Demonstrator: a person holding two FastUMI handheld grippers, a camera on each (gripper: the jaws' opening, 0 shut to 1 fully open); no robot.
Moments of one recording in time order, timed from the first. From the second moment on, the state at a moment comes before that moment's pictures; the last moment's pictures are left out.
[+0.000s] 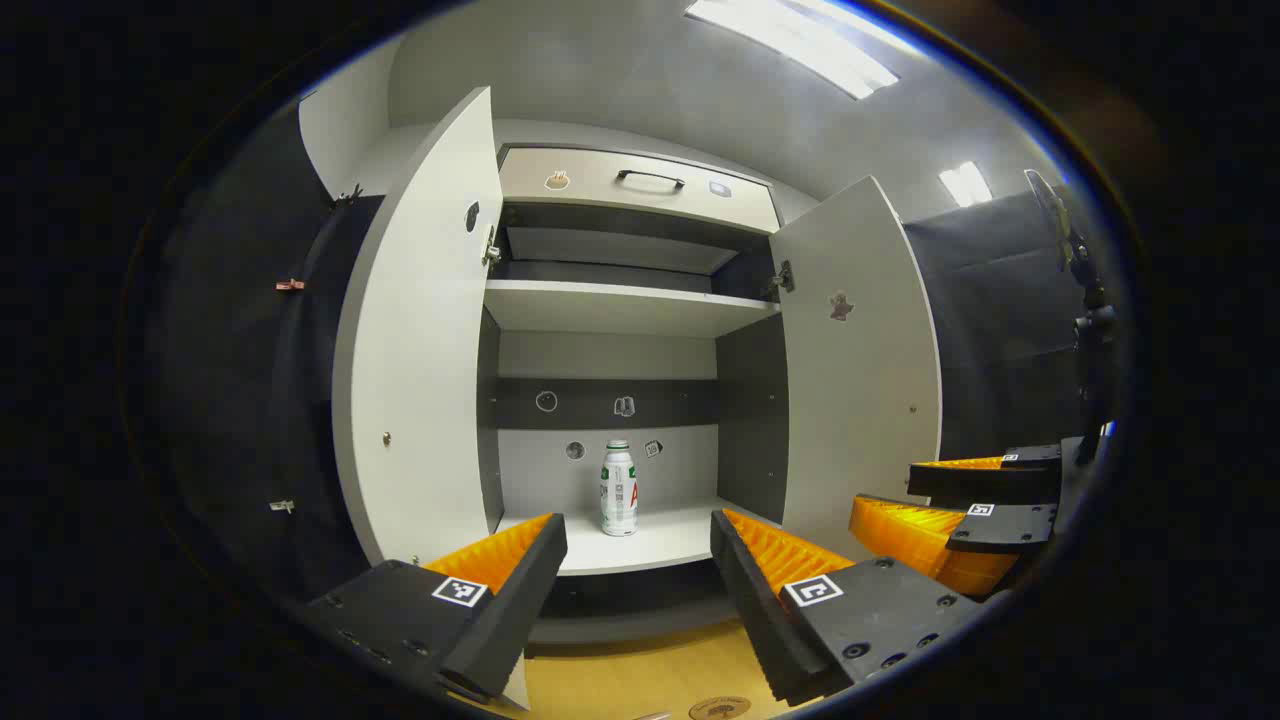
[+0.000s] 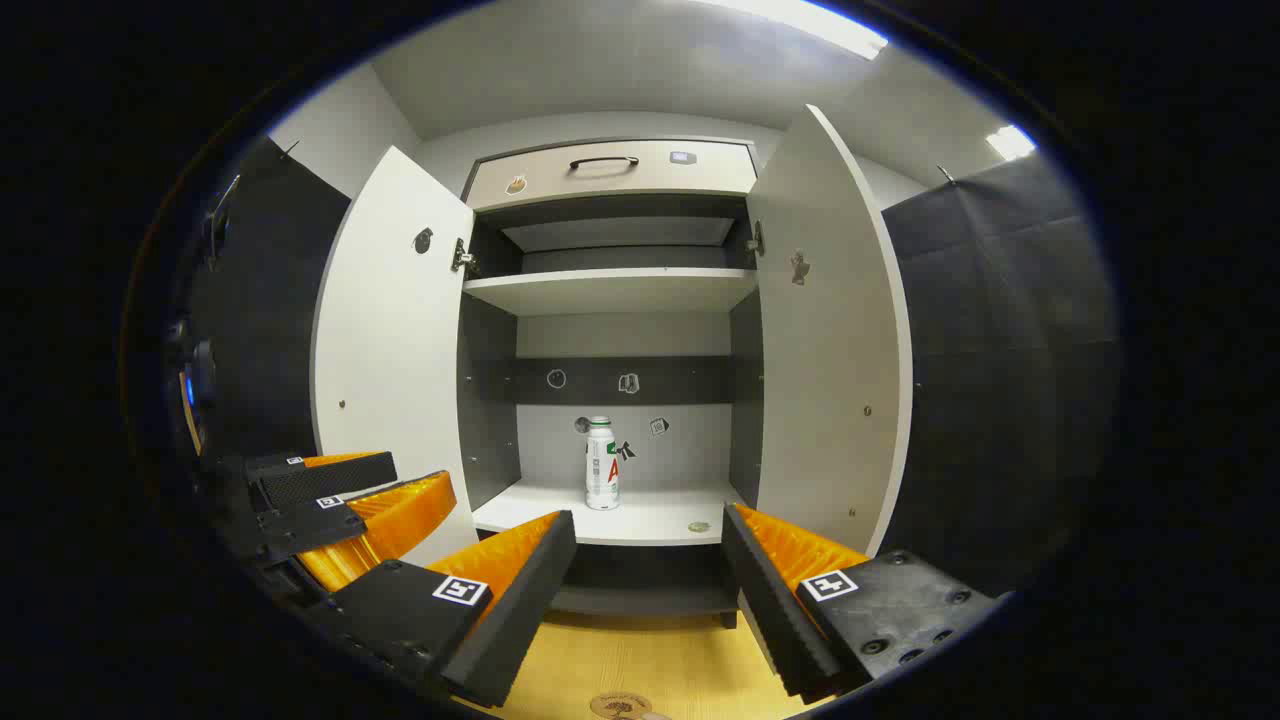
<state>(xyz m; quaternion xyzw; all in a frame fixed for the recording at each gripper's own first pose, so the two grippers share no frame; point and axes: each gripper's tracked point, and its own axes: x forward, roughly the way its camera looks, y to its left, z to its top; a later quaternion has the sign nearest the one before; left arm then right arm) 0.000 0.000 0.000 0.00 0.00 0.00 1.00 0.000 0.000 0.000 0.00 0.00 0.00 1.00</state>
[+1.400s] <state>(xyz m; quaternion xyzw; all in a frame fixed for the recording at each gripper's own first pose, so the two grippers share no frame) 0.092 0.029 -0.046 -0.02 0.03 0.00 1.00 0.063 -0.007 -0.016 -0.03 0.00 0.01 1.00</state>
